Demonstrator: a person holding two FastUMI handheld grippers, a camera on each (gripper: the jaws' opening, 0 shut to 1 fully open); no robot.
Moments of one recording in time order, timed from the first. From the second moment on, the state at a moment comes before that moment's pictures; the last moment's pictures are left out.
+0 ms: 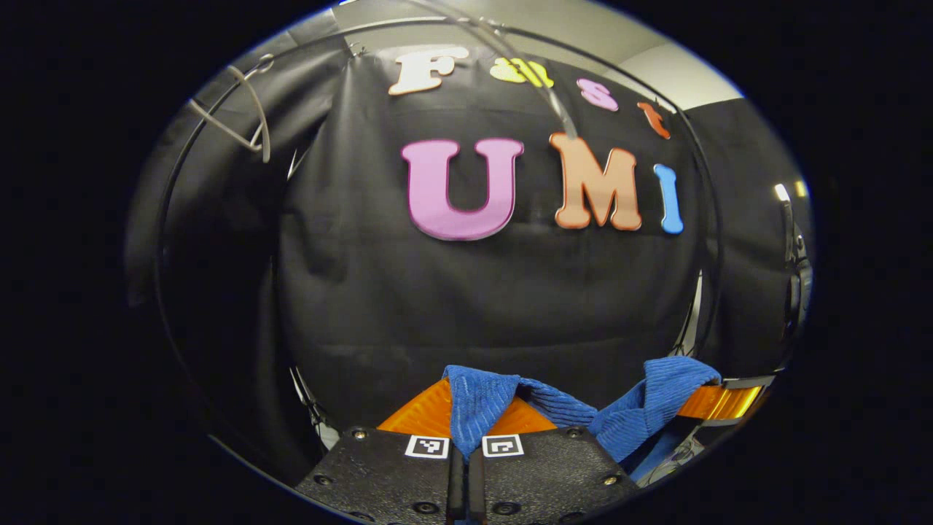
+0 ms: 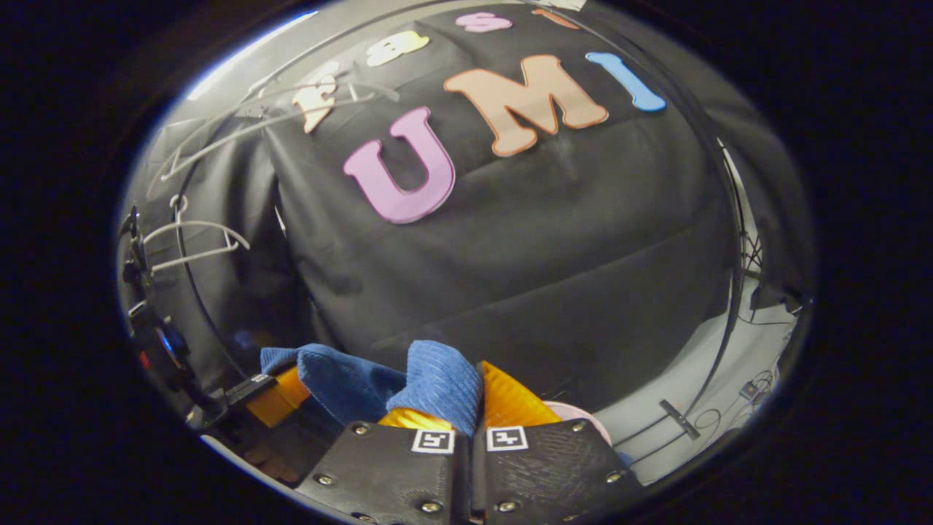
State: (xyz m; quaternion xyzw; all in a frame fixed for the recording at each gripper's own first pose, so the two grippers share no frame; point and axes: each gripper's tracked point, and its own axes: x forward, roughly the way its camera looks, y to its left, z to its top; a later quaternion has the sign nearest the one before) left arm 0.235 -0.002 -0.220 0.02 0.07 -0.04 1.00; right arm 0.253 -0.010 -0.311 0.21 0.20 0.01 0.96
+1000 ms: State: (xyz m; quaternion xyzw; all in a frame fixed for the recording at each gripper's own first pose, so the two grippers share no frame) left arm 0.242 0.048 -0.539 0.02 0.35 -0.02 0.94; right arm 0.241 0.000 -0.585 0.11 0.42 -0.06 0.90
